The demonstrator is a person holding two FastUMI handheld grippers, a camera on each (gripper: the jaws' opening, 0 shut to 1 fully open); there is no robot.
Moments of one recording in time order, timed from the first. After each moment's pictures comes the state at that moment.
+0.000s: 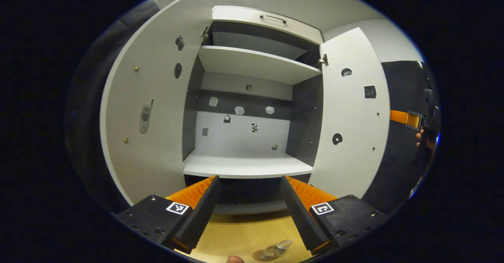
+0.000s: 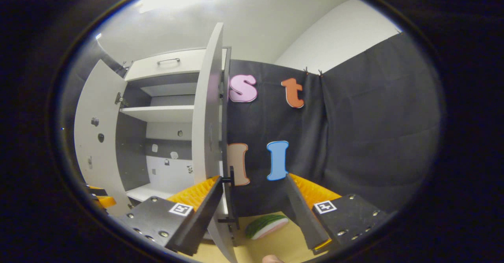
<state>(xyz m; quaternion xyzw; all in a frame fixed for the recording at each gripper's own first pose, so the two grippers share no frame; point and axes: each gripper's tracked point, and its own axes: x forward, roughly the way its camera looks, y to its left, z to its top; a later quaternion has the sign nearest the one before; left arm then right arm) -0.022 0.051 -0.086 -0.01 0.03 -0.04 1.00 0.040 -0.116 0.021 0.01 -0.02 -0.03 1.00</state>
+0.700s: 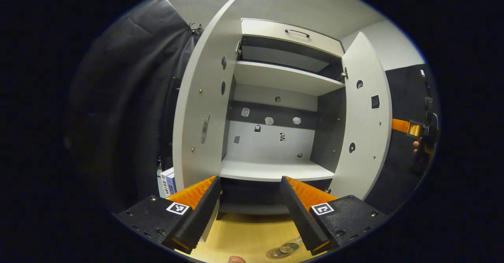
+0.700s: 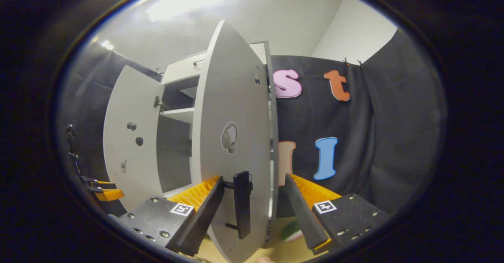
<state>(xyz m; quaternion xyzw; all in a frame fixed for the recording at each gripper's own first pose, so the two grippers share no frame) -0.070 0.104 -0.065 -0.02 0.01 0.05 1.00 0.067 -0.017 0.015 0.05 -0.01 0.14 0.99</state>
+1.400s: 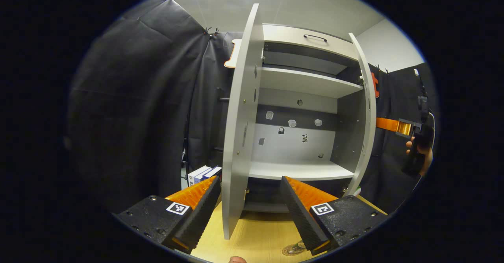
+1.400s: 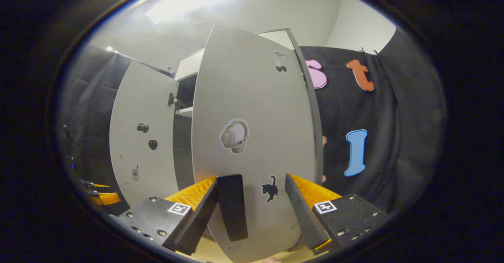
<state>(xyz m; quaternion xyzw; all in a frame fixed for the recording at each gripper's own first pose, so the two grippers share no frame) -0.107 0.158 -0.052 -0.01 0.00 0.12 0.99 0.105 0.067 0.003 0.07 0.01 0.19 0.98</state>
